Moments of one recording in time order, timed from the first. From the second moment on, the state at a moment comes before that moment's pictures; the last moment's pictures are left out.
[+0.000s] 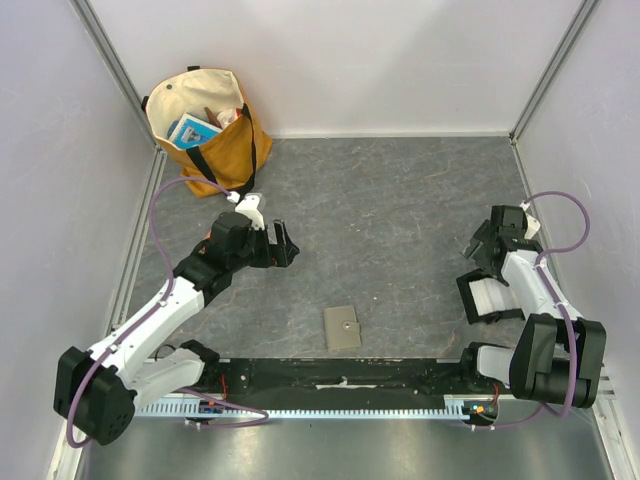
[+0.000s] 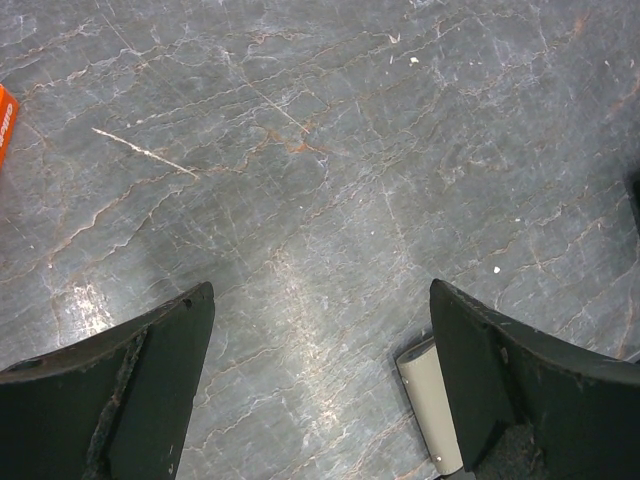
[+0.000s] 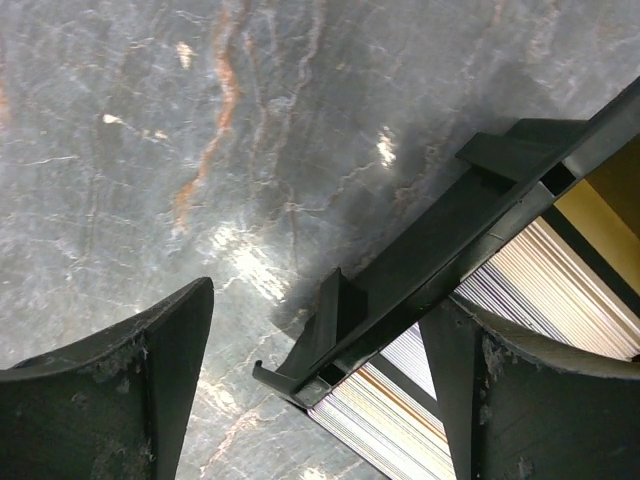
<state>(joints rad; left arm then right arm) -0.49 1.01 0.71 -0.28 0.06 -0.43 -0.16 1.23 0.73 -0.54 0.25 0.52</state>
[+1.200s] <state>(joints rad) -0.50 1.03 0.63 -0.25 0.08 -0.47 0.44 1.56 0.96 -0.28 0.16 0.81</state>
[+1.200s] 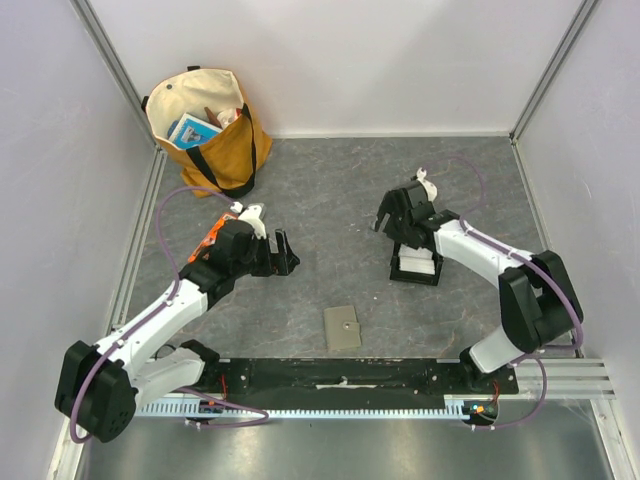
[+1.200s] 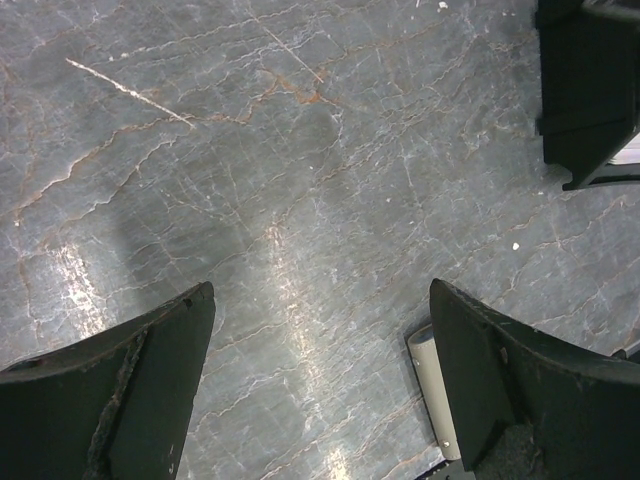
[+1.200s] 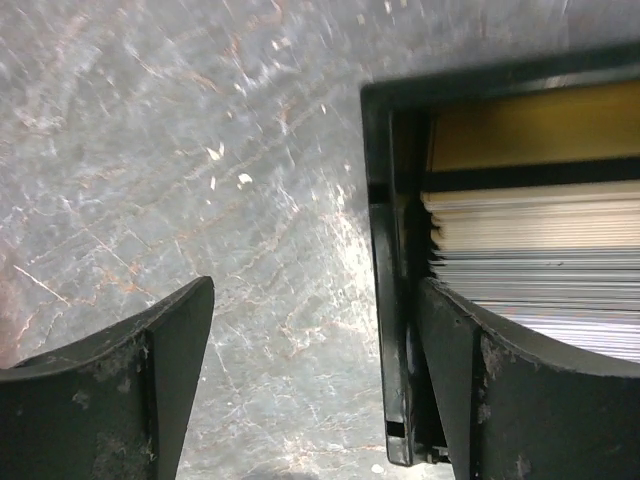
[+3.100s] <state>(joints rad) -0.59 1.00 0.49 -0.21 0.12 -0.54 0.41 0.96 0.68 -0.45 0.11 0.63</state>
